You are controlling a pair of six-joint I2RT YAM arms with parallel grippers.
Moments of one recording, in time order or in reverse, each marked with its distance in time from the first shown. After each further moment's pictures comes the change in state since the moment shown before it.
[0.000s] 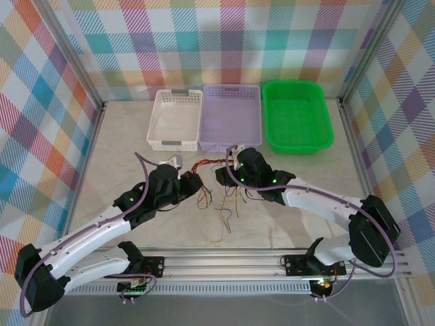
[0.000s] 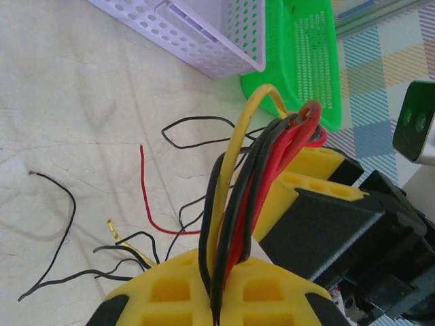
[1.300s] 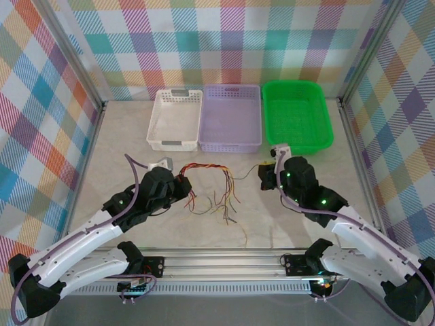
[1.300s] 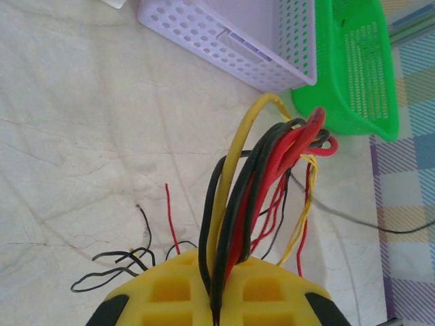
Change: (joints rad) left arm -0.012 -0.077 0.058 -0.253 -0.143 0.066; right arm -0.167 -0.525 -0.144 -0.227 0.069 -0.066
